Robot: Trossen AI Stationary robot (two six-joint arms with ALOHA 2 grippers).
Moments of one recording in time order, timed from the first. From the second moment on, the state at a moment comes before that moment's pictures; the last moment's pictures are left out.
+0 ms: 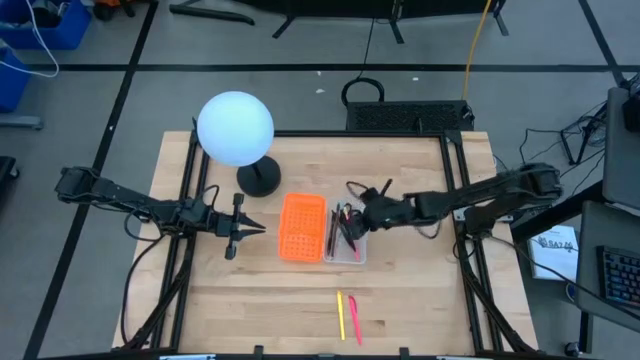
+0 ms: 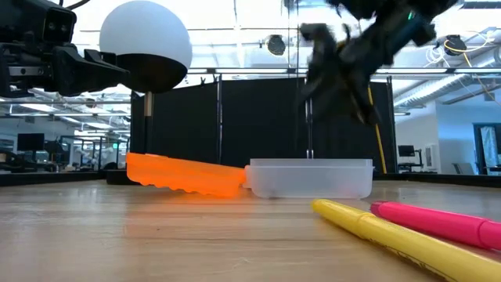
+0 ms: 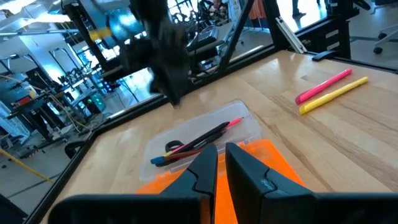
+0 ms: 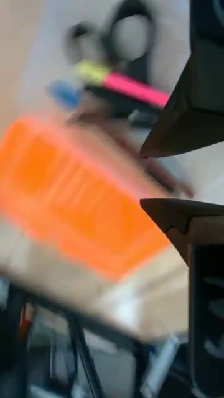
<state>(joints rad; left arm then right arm) -0.19 0.69 0.01 0.61 -0.05 0.39 0.08 1.42 0.75 -0.02 0.16 1.08</state>
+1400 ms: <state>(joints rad) -0.19 0.69 0.01 0.65 -0.08 0.40 0.12 0.84 0.02 0.79 0.32 0.14</state>
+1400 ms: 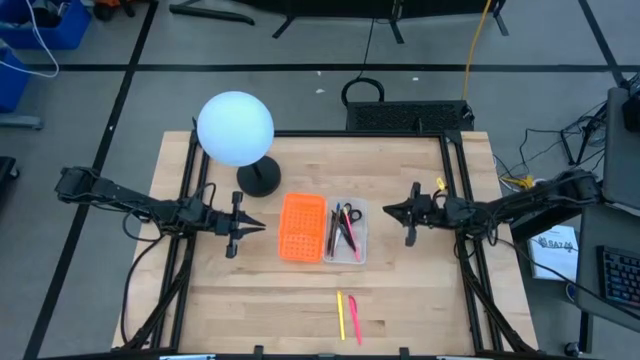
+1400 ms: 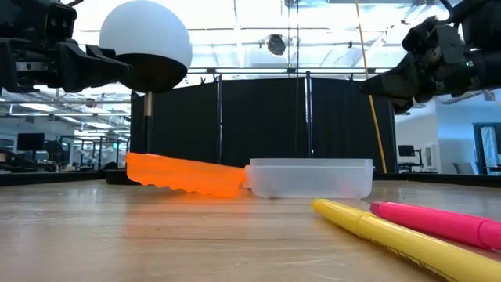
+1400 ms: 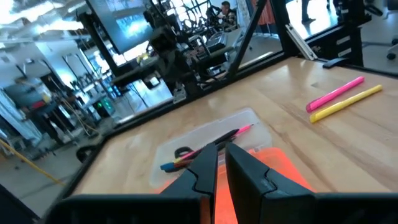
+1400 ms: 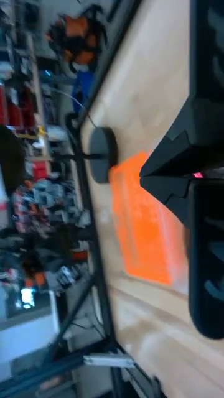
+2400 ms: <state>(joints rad) -0.19 0.69 0.01 0.59 -0.20 0.23 0.07 0.18 0.02 0.20 0.18 0.06</state>
